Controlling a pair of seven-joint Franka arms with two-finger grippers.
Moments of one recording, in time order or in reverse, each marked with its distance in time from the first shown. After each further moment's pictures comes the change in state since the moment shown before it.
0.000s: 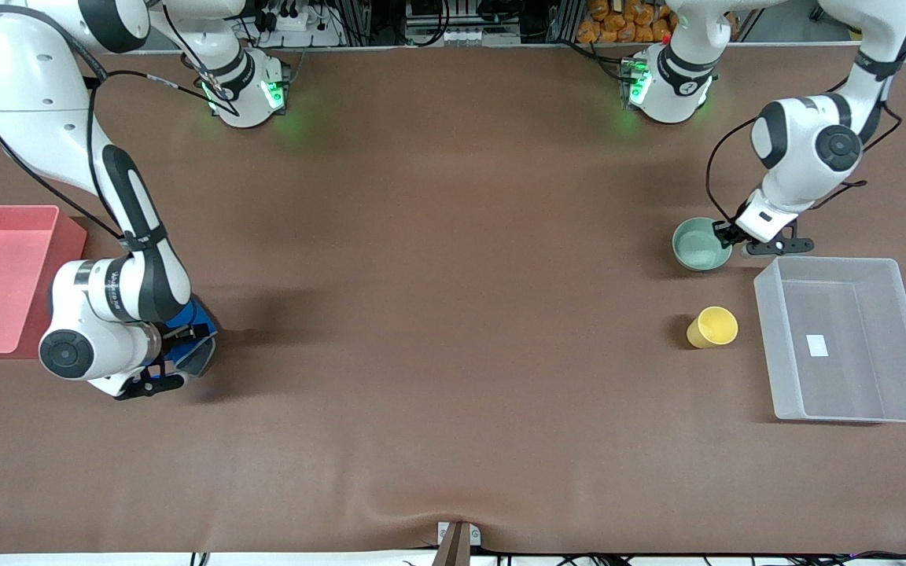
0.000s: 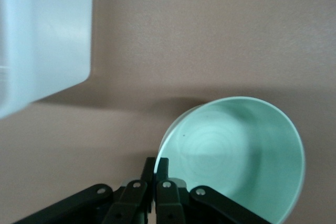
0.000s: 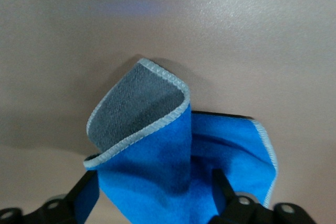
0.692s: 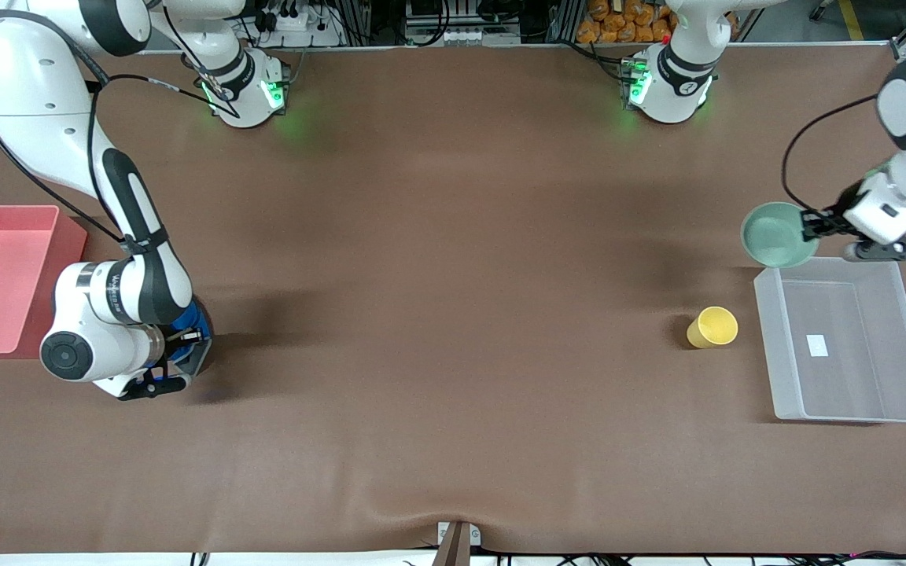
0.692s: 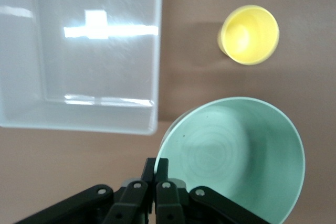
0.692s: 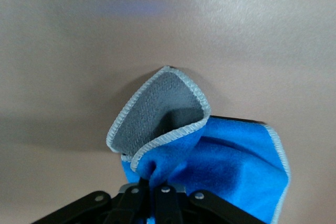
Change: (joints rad) left arm 0.008 -0.060 0.072 0.492 0.003 -0.584 0.137; right arm 0.003 -0.002 0.004 0.014 0.027 0.003 0.006
